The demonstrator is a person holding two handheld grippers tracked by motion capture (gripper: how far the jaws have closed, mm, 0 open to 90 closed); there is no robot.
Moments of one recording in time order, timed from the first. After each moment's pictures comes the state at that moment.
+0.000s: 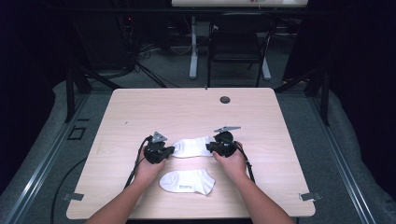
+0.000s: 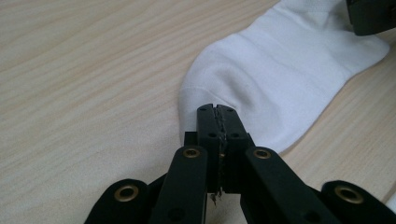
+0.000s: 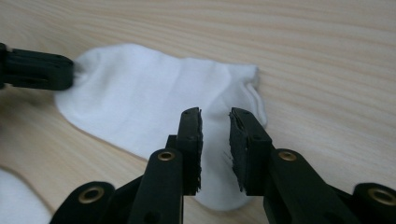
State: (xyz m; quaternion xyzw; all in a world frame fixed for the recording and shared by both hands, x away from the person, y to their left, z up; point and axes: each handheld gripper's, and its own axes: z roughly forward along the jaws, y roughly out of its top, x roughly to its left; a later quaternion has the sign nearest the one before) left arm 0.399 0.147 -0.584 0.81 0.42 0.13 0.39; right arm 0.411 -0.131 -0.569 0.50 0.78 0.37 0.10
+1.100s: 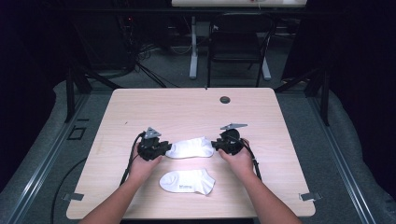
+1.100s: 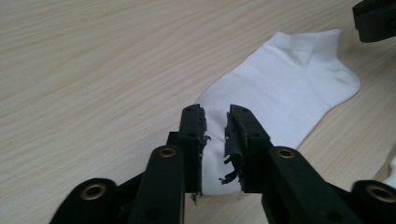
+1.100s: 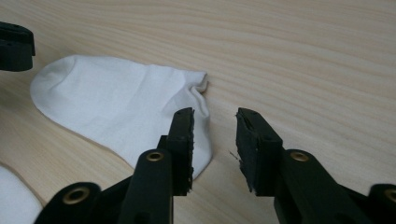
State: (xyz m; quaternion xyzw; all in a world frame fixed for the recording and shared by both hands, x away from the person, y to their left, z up) left arm 0.400 0.160 -0.559 0.80 0.42 0.14 0.41; right arm 0.411 -0.148 -0.553 0.49 0.78 0.38 0.12
